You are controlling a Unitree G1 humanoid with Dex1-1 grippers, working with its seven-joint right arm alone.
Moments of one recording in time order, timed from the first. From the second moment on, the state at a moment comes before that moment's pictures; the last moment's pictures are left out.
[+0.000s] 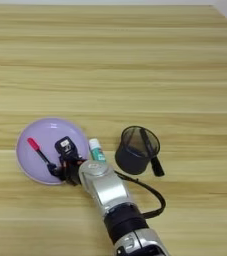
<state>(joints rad) -0.23 -0.11 0.23 0.43 -0.04 0.47 0.47</state>
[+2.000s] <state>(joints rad) -0.15 -0.10 0.21 0.27 0.00 0.51 0.46</state>
